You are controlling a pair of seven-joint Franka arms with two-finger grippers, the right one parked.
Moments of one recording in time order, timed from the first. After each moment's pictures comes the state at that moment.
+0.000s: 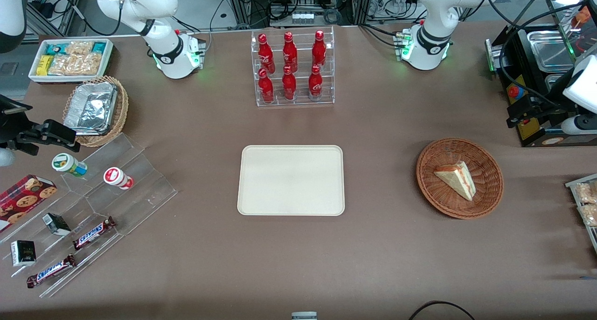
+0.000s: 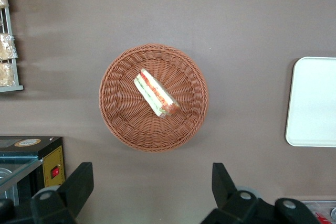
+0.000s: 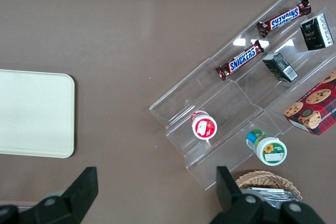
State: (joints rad) arm -0.10 -0.02 0.08 -1.62 0.01 1.60 -0.03
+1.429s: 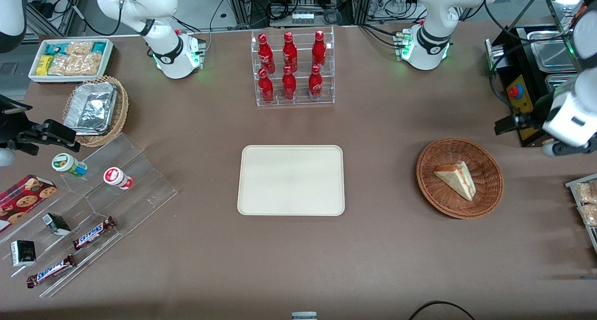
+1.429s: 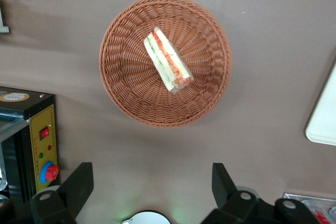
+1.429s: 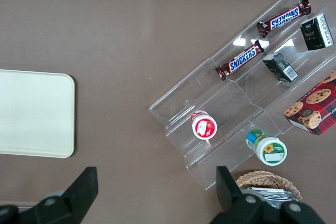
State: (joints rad) arm -0.08 0.09 0.09 -1.66 0.02 1.55 -0.16
